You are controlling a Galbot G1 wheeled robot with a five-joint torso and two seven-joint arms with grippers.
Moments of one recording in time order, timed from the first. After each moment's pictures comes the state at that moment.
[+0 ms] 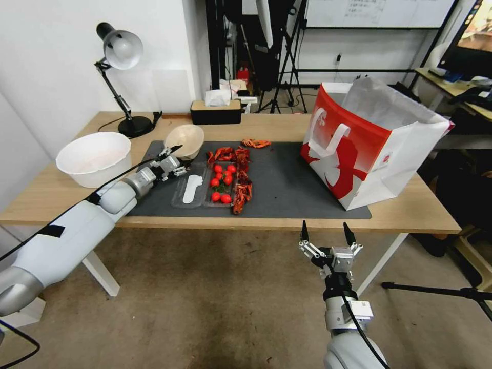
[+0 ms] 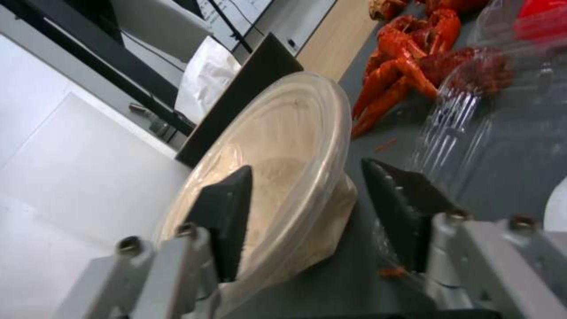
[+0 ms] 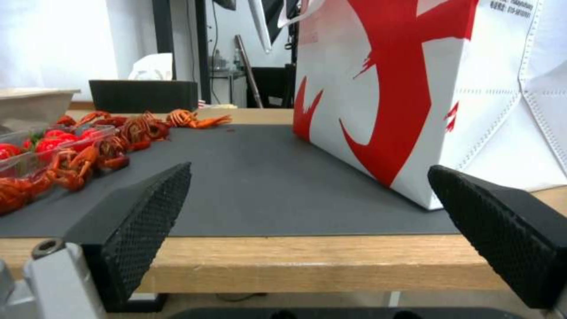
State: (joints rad) left arm 0.38 -0.81 0.31 -1.17 -0.23 -0.24 0.16; right arm -1.60 1.30 0.26 2.06 0.03 0.20 0.40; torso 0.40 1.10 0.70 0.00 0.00
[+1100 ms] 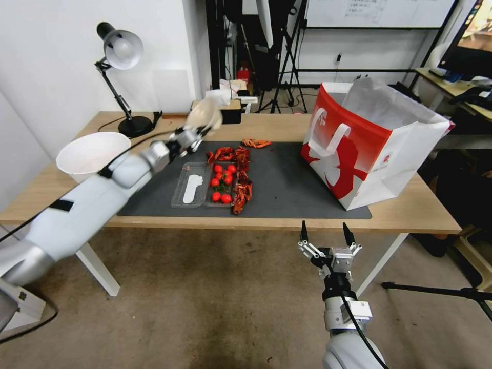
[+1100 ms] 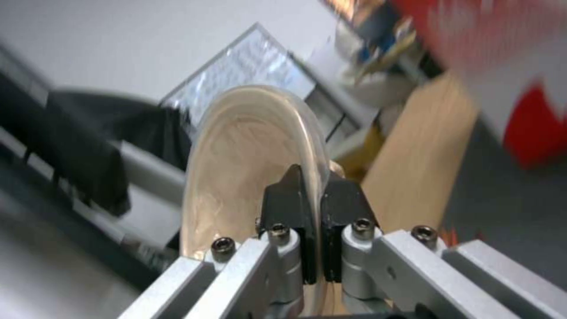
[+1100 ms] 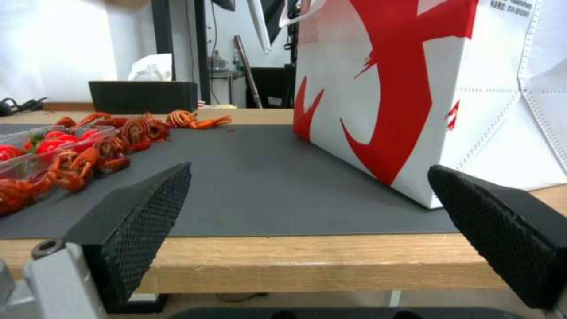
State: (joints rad) left arm 0.07 -0.90 0.47 -1.31 -0.40 -0.24 0.21; right arm -1.60 1.31 0.26 2.05 0.03 0.20 0.40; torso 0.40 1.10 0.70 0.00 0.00
